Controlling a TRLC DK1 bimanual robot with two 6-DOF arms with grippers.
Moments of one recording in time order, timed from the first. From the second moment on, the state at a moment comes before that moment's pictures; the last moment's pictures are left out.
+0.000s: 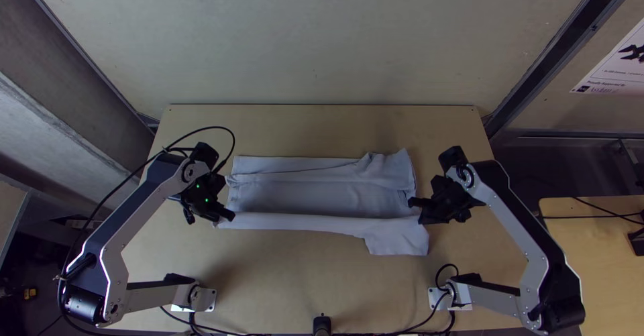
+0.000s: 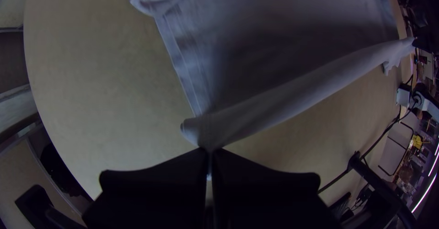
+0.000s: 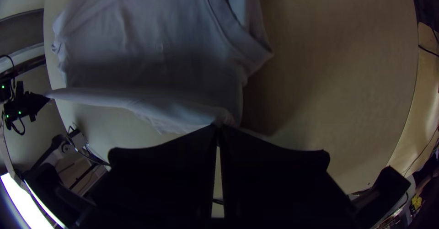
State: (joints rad) left arm -0.19 1.34 1.14 -1.32 0.01 0.16; right arm 0.18 1.34 1.04 -1.29 -0.28 0.25
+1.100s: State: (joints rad) left arm -0.07 1.87 1.65 -1.21 0.00 0.22; right arm 0.11 1.92 1.59 -1.14 -0.22 0.23
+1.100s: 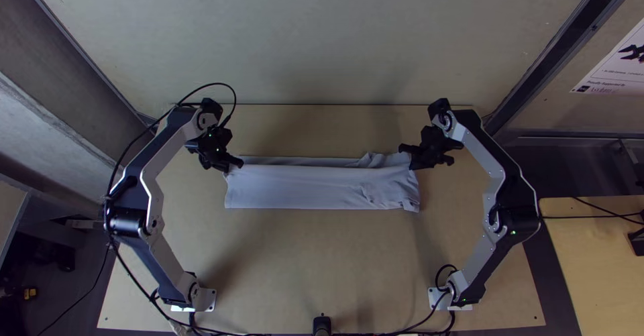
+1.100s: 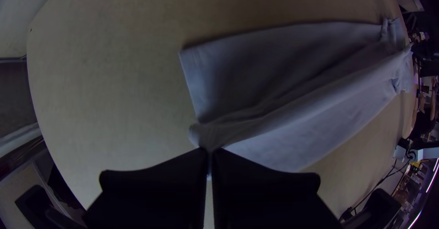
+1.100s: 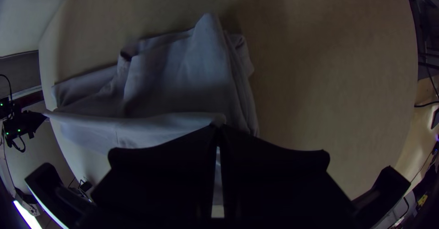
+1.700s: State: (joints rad) left arm -0.05 1.97 1.70 -1.13 0.06 0.22; right arm 0.08 2.03 1.69 -1.05 -0.03 0.14
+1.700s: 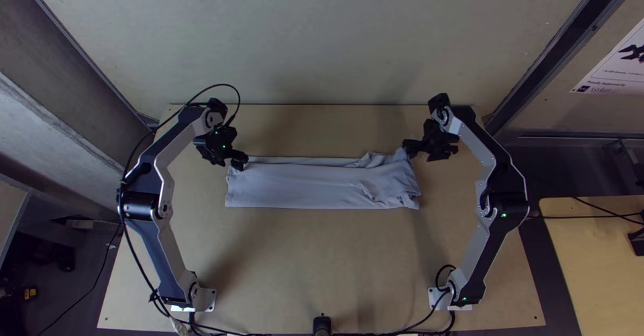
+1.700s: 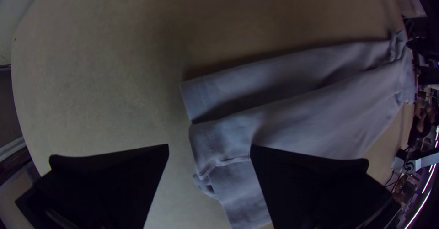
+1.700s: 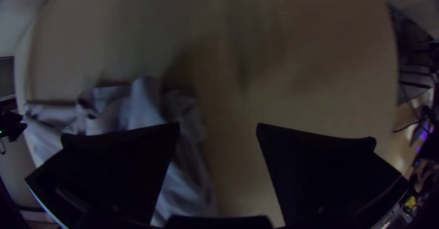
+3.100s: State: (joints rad) left arm 0.36 1.91 1.33 -0.97 0.79 0.32; right arm 0.03 1.47 1.65 -1.07 -0.03 0.17
